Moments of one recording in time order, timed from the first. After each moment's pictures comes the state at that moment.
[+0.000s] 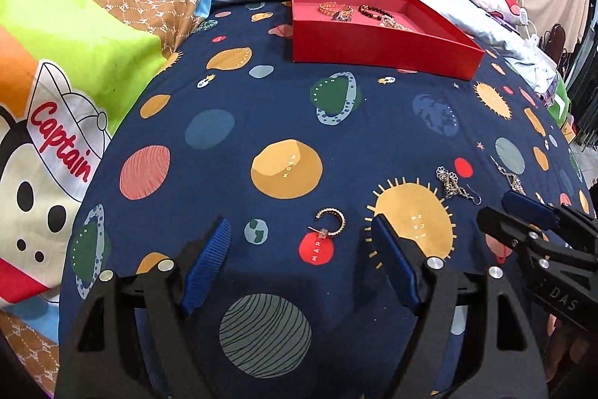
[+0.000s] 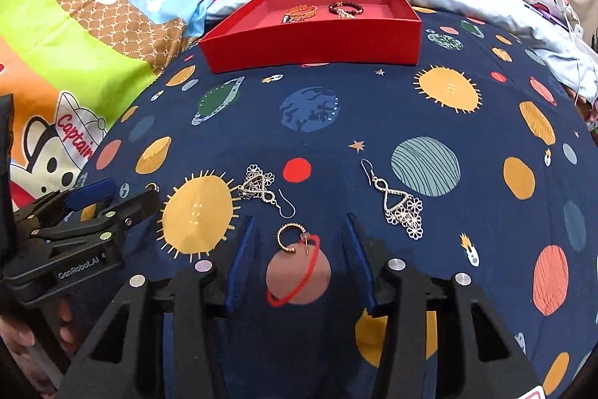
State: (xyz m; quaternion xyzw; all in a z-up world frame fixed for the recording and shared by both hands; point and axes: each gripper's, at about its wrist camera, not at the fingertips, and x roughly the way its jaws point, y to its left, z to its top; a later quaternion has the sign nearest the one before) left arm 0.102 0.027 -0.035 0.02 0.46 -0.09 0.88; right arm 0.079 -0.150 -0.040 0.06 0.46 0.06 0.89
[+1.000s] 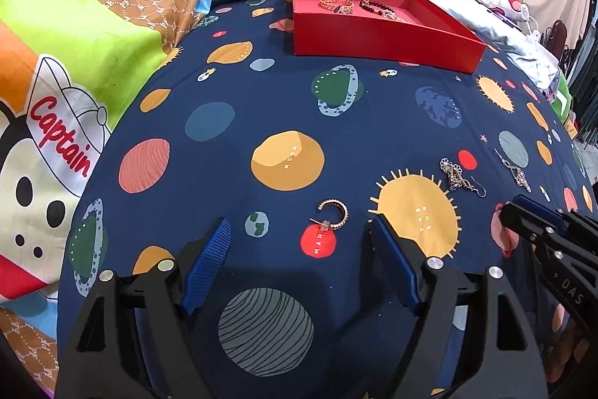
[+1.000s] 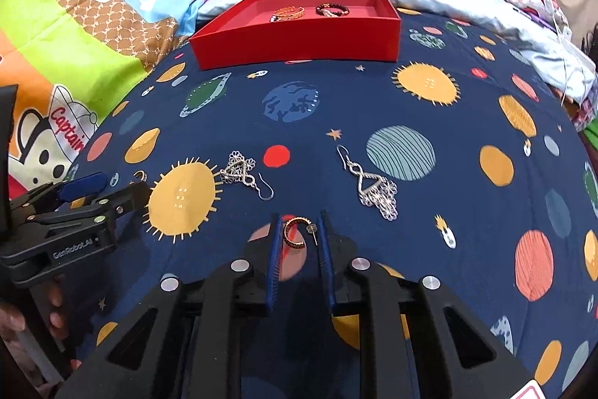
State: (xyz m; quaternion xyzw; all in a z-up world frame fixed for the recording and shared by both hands) left arm 0.099 0.025 -0.040 0.02 0.46 -0.09 0.88; right arm 0.062 -0.163 -0.041 0.06 0.45 0.04 0.89
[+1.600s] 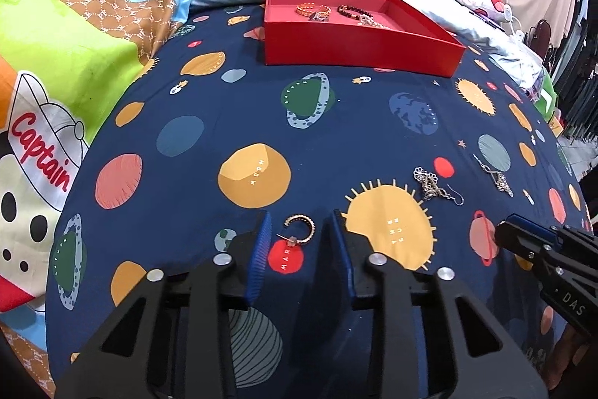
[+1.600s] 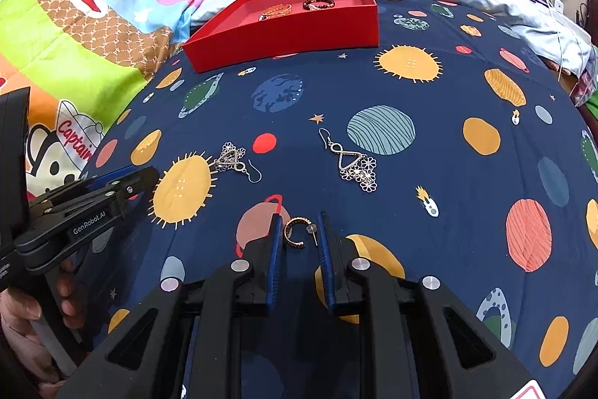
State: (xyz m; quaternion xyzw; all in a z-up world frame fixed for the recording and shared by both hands) left arm 0.103 0.015 -0.037 0.02 0.45 -0.13 0.88; right arm 0.051 -0.178 -0.040 0.10 0.46 0.04 0.88
